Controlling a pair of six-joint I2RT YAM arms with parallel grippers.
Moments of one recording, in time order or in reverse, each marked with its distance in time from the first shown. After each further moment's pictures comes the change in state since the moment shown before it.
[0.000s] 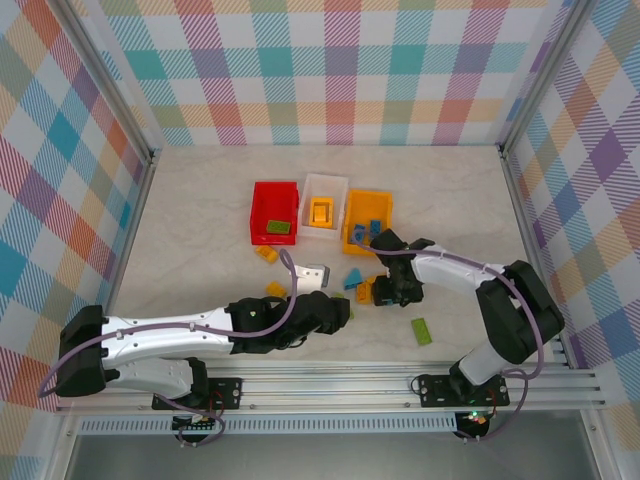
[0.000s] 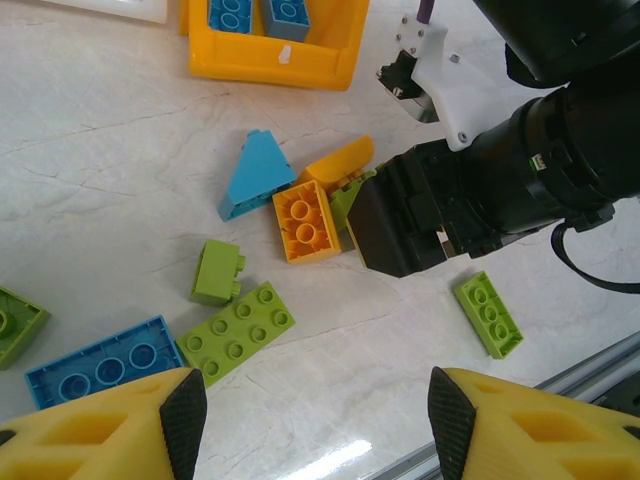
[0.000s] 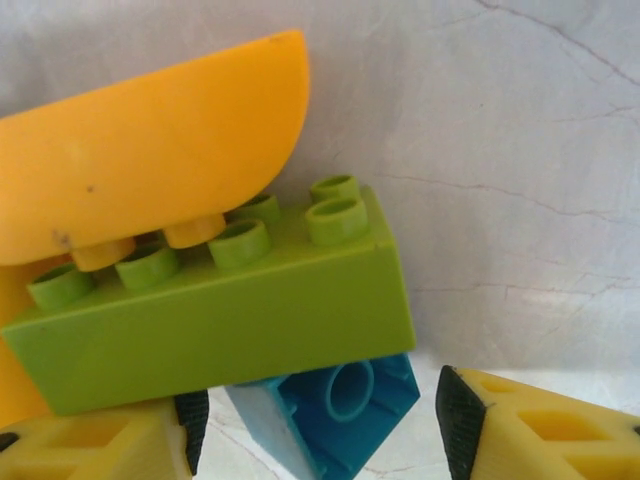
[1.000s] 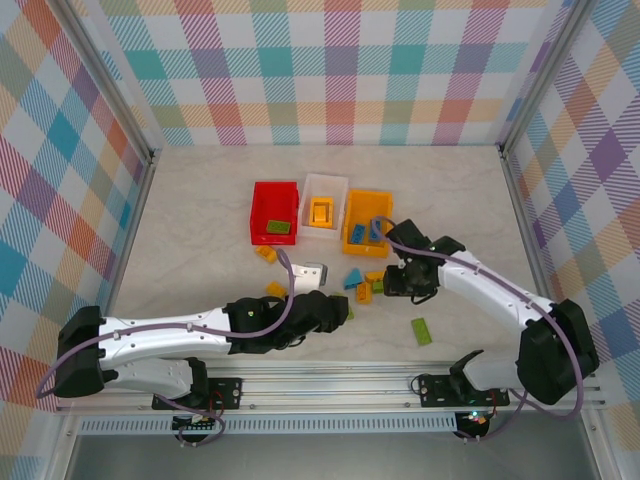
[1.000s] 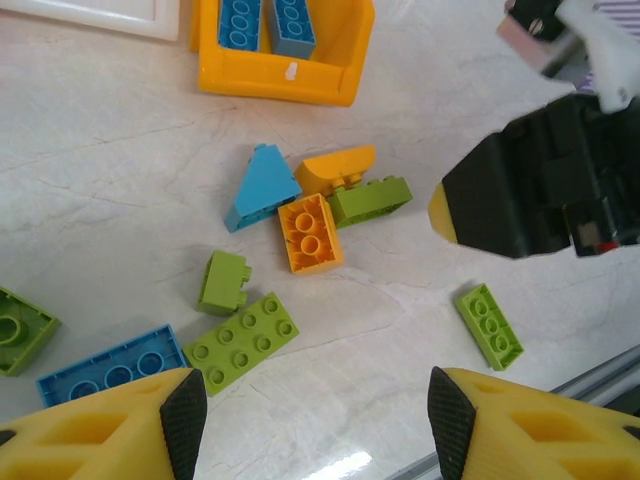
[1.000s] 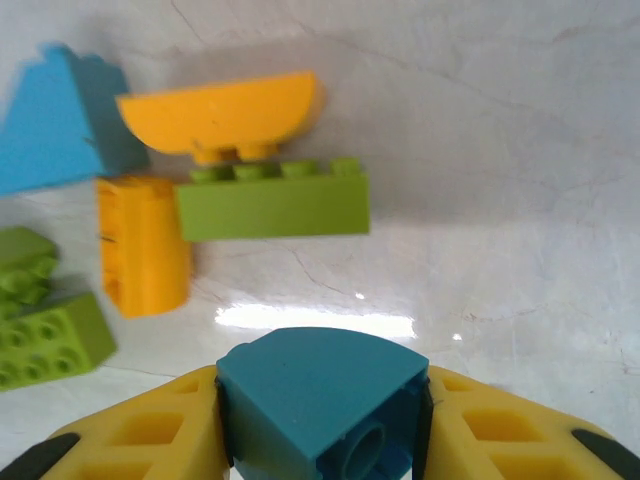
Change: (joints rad) left arm 0.000 -0.013 0.003 -0.003 -0.028 0.003; right arm -0.020 -0.243 0.062 -0.137 -0.023 0.051
